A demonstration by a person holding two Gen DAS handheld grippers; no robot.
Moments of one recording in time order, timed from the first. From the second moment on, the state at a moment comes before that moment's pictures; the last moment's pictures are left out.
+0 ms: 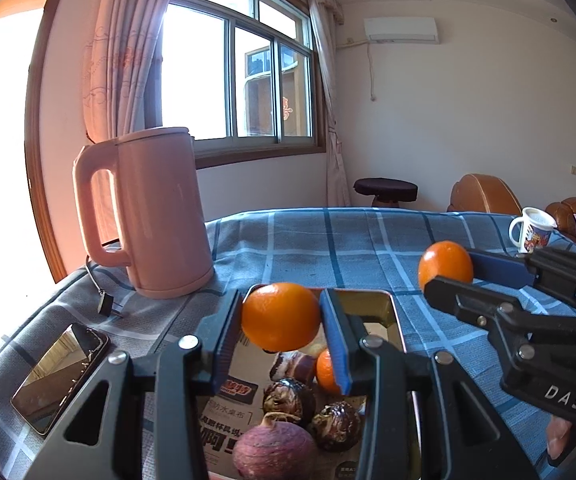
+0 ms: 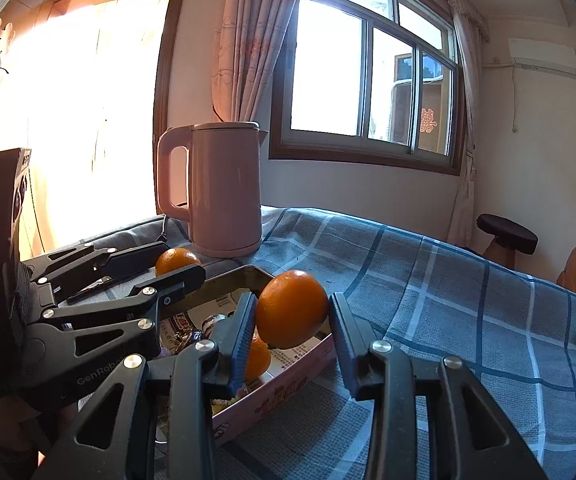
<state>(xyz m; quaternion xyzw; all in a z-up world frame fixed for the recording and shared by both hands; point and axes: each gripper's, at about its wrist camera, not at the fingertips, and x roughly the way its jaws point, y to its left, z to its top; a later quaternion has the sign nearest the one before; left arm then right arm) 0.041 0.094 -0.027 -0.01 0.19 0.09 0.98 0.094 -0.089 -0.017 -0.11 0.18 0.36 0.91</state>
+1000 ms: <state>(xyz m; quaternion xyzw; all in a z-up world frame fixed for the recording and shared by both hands) 0.037 0.141 -0.040 -0.03 0.22 0.13 0.97 0.080 -0.045 -0.040 -0.14 0.22 0.40 0.88</state>
